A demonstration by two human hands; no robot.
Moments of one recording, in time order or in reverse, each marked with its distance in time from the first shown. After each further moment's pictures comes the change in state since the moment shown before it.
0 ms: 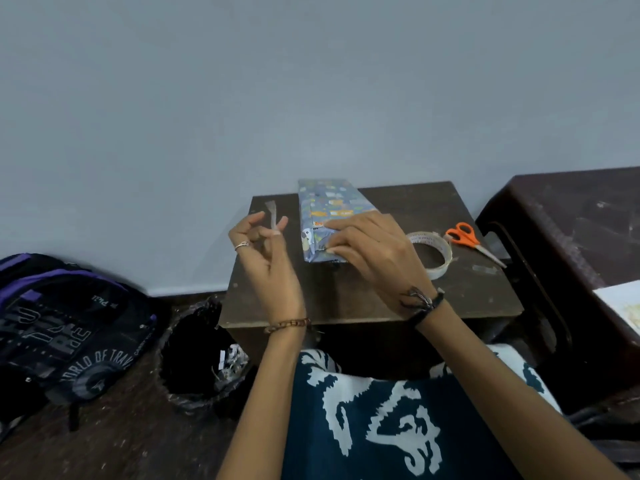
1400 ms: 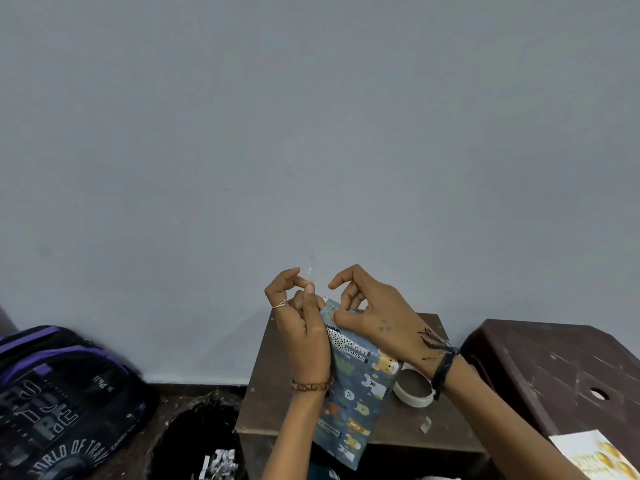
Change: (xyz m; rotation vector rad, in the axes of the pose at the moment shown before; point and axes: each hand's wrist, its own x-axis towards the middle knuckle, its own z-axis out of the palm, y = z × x) left_hand 0.033 0.122 0.049 0.003 -0.057 0.289; right_hand 0.150 -0.066 -0.099 0.463 -0.456 0.549
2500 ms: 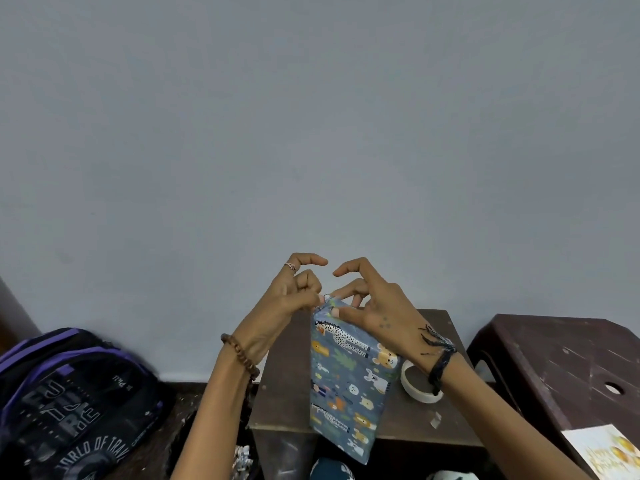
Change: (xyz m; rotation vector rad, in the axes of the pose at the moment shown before) left_hand 0.069 0.027 -0.044 0.001 -0.882 -0.497; right_hand 0.004 -0.001 0.003 0.025 0.016 -0.013
